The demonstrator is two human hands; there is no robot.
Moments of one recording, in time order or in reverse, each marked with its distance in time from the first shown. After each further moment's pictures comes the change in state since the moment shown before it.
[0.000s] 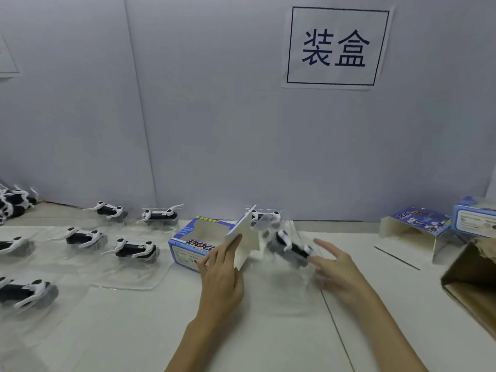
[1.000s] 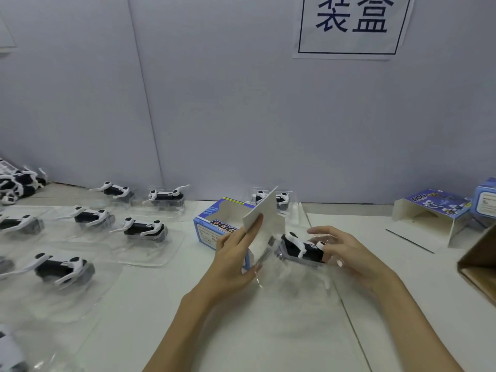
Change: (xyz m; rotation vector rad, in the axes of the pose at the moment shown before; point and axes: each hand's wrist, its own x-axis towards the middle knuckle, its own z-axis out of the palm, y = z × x) left_hand 0.002 -0.015 -0.008 -0.113 -0.305 0.182; right_hand -0.002 -0.004 -0.017 -0.206 -0.320 -0.093
